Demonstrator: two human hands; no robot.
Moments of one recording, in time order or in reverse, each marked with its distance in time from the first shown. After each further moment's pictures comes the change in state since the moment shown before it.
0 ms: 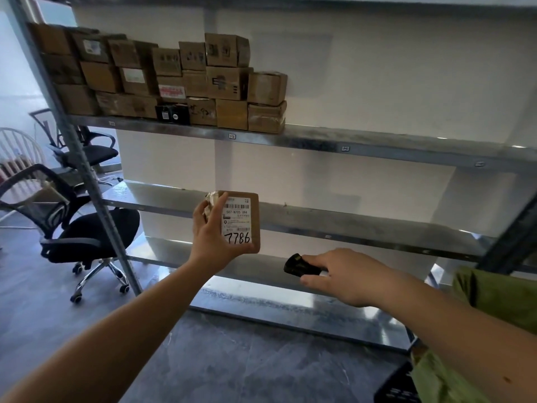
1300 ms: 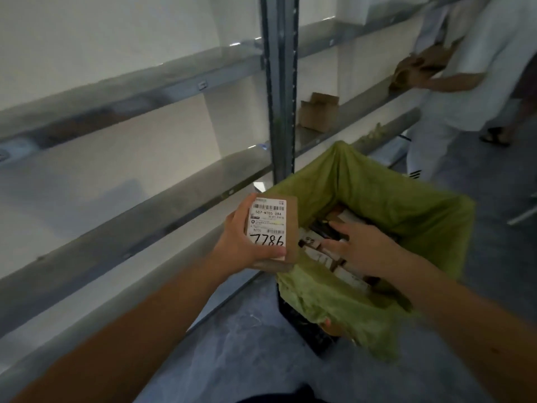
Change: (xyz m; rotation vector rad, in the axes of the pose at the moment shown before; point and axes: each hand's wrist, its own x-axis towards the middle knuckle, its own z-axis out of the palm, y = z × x) left_hand -0.037 0.281 0.429 -0.397 -1.112 0.315; right_hand -0.186 0.366 0.094 0.690 0.337 0.970
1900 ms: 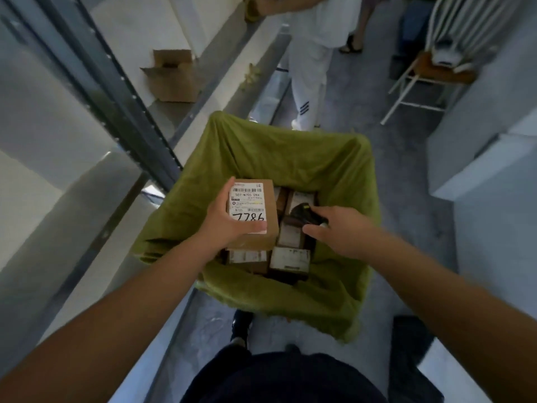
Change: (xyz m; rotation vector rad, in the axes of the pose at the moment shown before) left_hand 0.196 -0.009 0.162 -0.025 -0.539 -0.147; right_hand 0.036 0.118 -0.034 0.117 0.103 0.505
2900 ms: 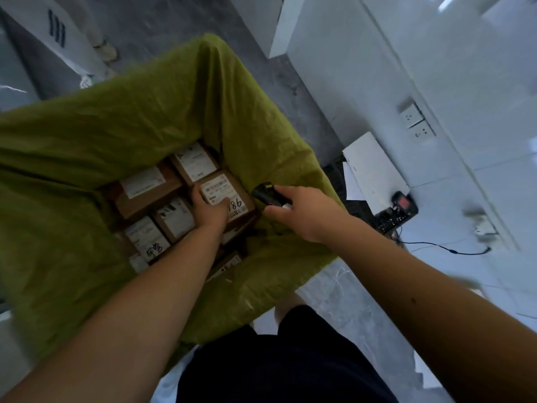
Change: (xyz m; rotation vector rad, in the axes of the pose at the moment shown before) left_hand 0.141 -0.101 0.163 0.093 -0.339 -0.296; right_hand 0.000 -0.008 0.081 0.405 0.150 0.747
